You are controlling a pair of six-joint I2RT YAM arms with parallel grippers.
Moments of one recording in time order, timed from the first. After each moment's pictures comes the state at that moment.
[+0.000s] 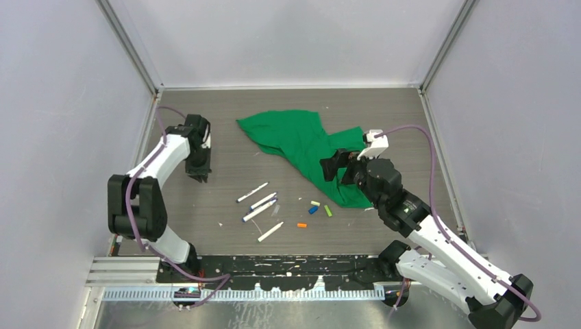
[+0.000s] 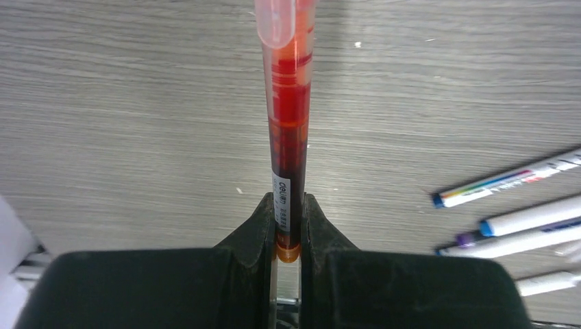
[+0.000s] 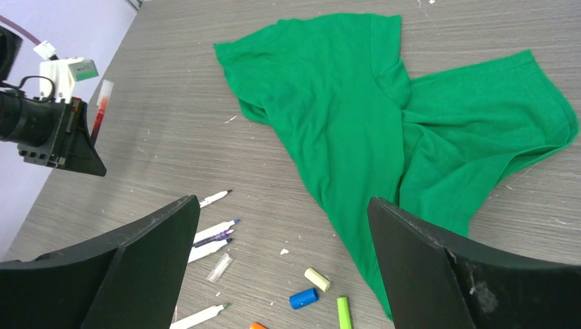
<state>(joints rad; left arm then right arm) -0.11 1.57 1.16 -0.92 -0.08 -0.17 0.68 0.74 0.70 -0.19 0.28 0.46</state>
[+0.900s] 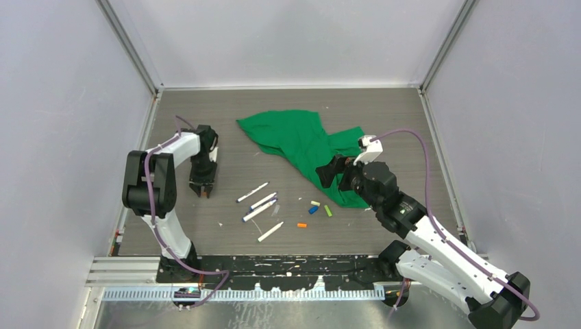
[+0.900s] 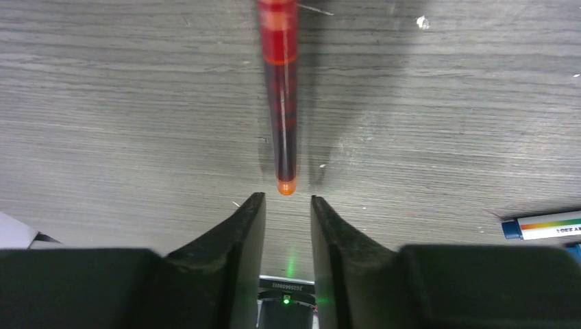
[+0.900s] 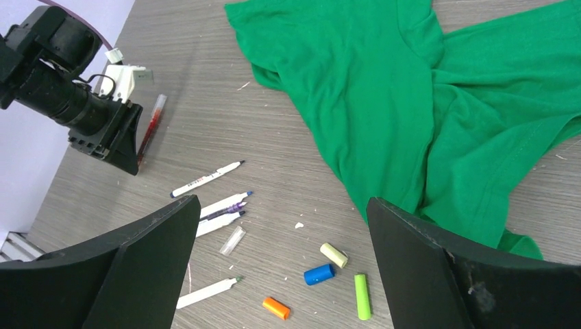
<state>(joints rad) -0.11 1.82 1.16 -0.98 -0.12 -0.09 0.68 0.74 0.64 -0.19 0.20 0.53</state>
